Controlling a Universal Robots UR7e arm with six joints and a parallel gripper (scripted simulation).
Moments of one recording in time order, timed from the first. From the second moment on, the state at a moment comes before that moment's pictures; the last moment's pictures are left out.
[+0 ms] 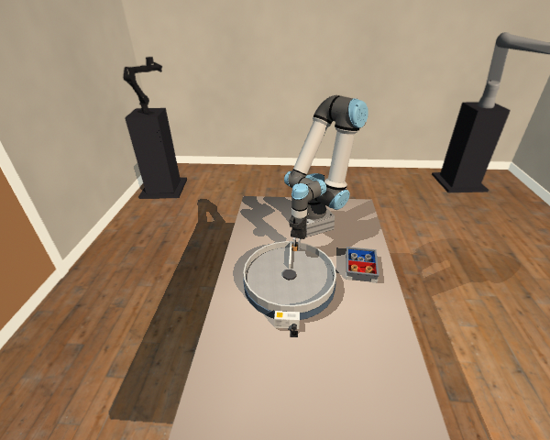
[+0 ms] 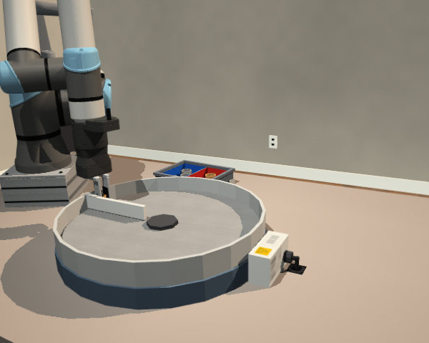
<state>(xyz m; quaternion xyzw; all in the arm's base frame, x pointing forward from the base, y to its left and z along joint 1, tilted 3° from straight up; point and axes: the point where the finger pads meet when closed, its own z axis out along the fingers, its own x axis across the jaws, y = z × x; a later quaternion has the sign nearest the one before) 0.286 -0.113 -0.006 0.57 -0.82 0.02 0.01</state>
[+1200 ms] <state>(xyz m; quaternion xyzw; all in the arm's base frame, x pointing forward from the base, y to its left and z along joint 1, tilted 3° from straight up) 0.286 -0.113 -0.009 0.57 -0.82 0.02 0.00</state>
